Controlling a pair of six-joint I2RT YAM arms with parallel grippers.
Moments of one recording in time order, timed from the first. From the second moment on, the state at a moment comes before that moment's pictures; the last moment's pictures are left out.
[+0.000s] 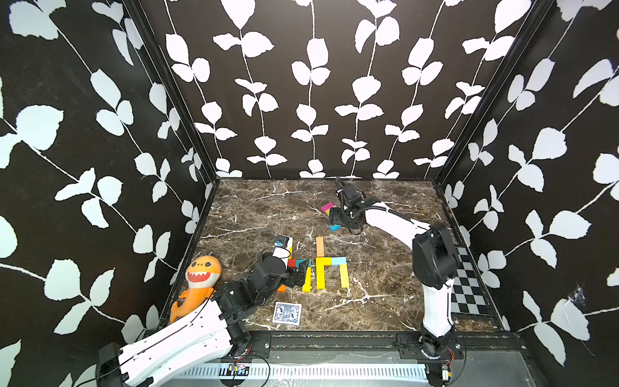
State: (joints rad) left arm -0.96 0.71 0.56 -0.39 -0.36 -0.39; right arm 0.59 2.06 1.65 -0.66 0.04 0.64
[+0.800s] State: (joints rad) left arm -0.96 0.70 0.56 -0.36 -0.31 -0.38; right arm 0.61 2.34 1.93 -0.83 0.21 0.73
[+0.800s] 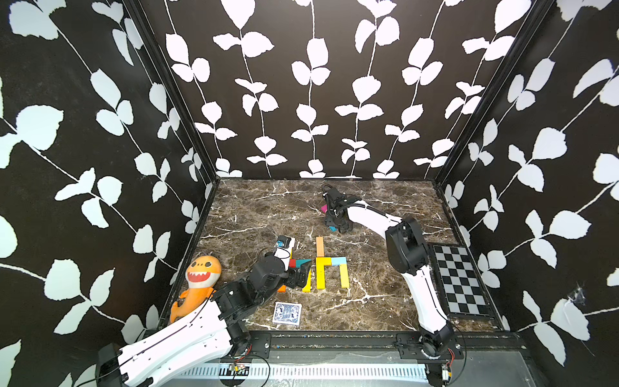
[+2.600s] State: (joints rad) left arm -0.96 0.72 0.56 -0.37 -0.31 -0.38; right arm 0.56 1.93 1.26 -0.58 0.06 0.43
